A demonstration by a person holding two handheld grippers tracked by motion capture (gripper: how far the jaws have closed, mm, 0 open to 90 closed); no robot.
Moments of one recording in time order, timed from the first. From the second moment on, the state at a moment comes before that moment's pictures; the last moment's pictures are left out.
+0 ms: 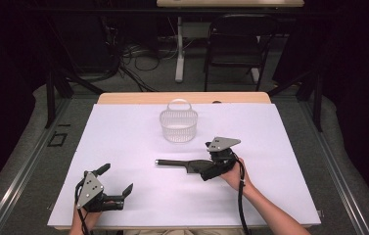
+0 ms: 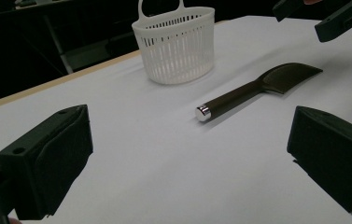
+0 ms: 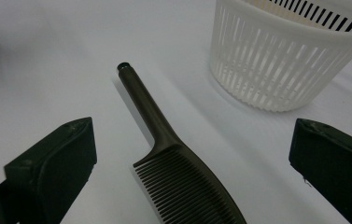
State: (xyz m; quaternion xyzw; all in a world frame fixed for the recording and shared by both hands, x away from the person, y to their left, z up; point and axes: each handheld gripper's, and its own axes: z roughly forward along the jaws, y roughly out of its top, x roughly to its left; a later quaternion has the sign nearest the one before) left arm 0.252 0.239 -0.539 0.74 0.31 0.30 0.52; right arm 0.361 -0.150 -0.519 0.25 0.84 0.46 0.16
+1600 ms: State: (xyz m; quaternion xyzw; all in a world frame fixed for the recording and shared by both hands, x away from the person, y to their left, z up) left arm 0.253 0.240 -0.539 0.74 0.31 0.30 0.52; right arm 0.390 -0.081 -0.526 0.23 0.86 0.43 0.14
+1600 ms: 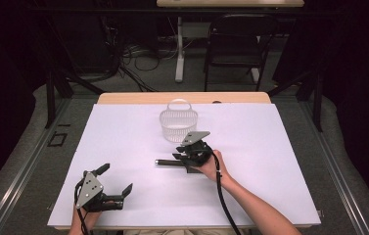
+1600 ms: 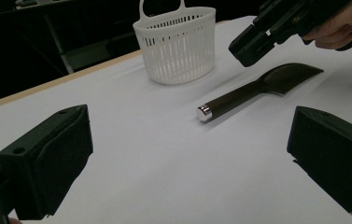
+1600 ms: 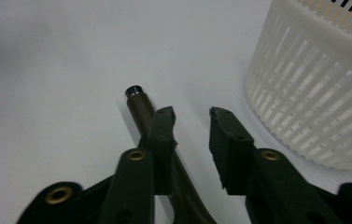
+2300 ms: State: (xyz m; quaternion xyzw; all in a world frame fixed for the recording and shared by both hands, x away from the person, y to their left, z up) left arm 0.253 0.241 -0.540 0.74 0.31 0.30 0.52; right arm 0.401 -0.052 -0.540 0.24 0.89 0.37 0.13
